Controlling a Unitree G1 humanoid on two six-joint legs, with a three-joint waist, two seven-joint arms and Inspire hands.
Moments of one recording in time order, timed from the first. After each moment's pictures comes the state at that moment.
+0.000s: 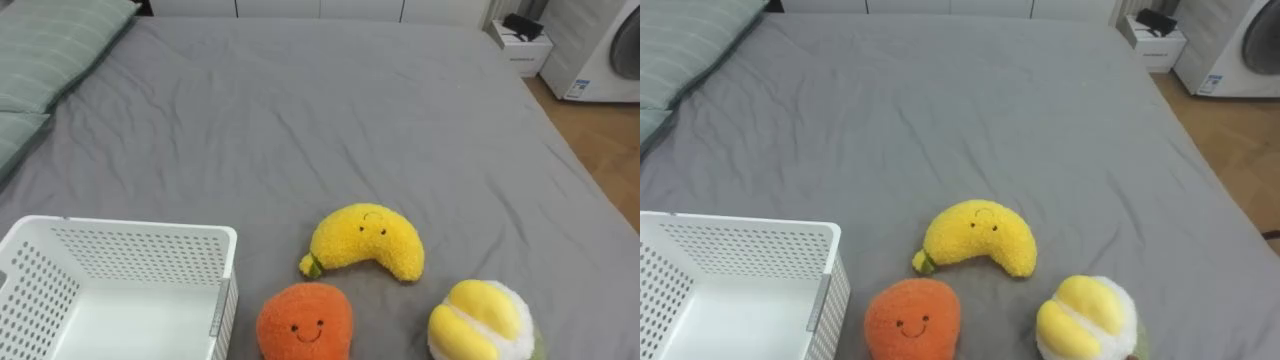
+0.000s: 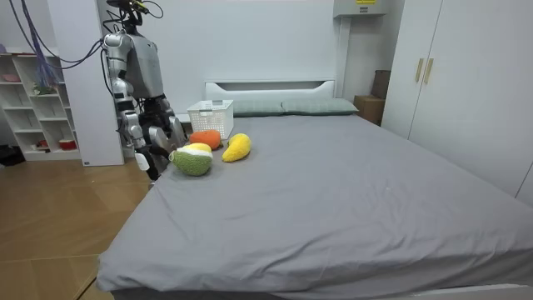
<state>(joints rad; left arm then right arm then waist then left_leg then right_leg) 0.26 0.15 0.08 1.08 -0.27 0.08 0.25 0.16 -0.22 0.06 1.28 0.75 0.09 0.12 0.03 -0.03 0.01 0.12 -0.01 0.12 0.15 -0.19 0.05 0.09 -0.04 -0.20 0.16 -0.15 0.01</state>
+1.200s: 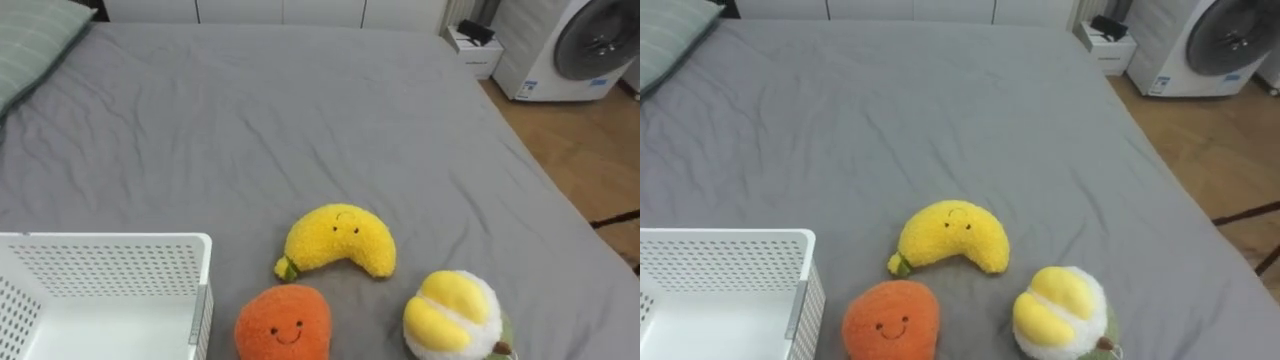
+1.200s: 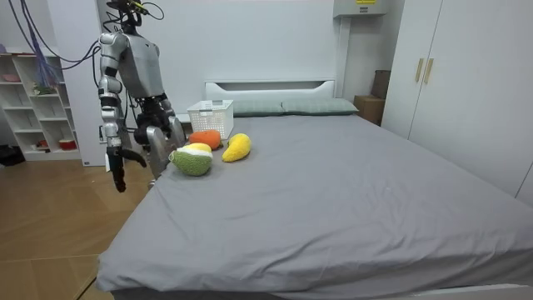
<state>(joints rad) 0.30 0.20 0.31 1.12 -0.18 0.10 0.25 0.23 -0.29 -0.34 1.21 0.87 0.14 -0.04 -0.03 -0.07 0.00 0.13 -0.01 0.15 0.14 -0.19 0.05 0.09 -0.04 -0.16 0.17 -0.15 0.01</state>
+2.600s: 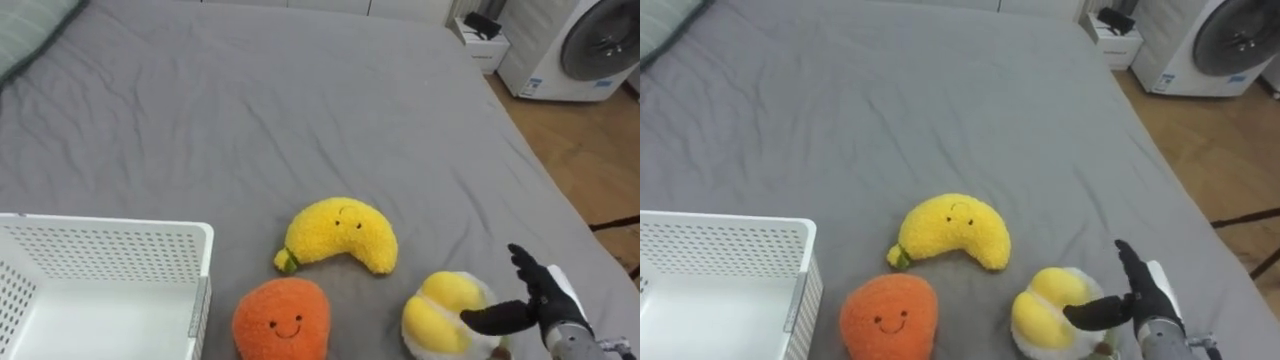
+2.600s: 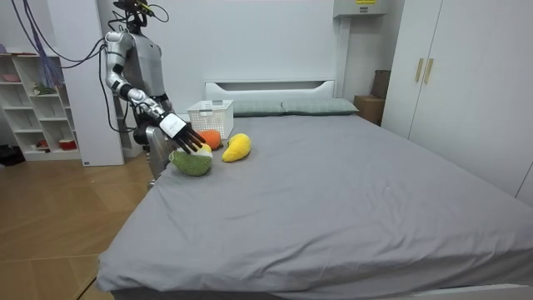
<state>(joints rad) 0.29 0.21 0.21 1.06 0.00 0.16 0.22 0.14 -0.32 -0.10 0.40 -0.25 0.17 0.09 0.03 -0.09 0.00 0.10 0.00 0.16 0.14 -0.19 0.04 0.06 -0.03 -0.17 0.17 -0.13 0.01</state>
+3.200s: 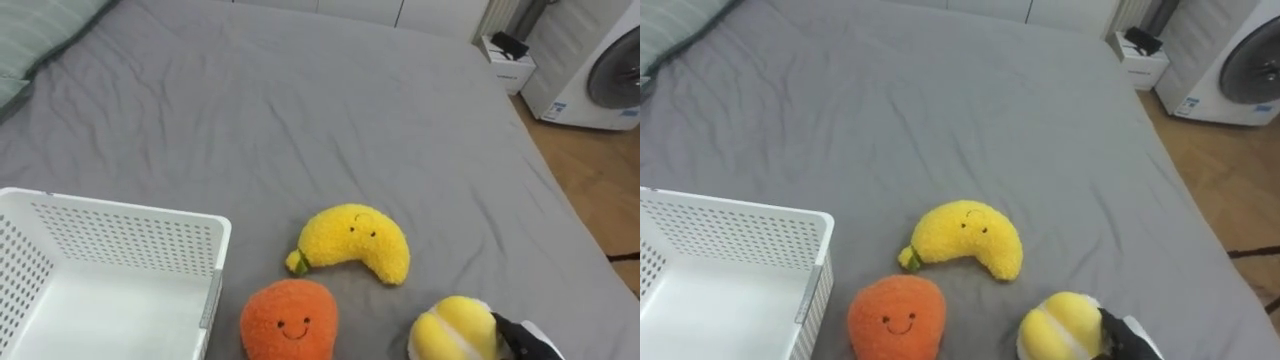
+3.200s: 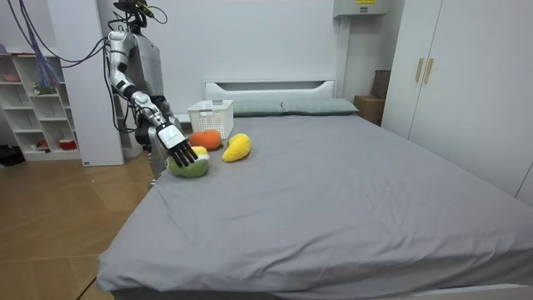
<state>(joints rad) 0.30 0.22 0.21 1.00 0.05 0.20 0.22 0.13 -0.32 -0.06 0.62 -0.40 0.20 0.19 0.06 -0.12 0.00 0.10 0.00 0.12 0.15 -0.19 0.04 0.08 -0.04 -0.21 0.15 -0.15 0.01</state>
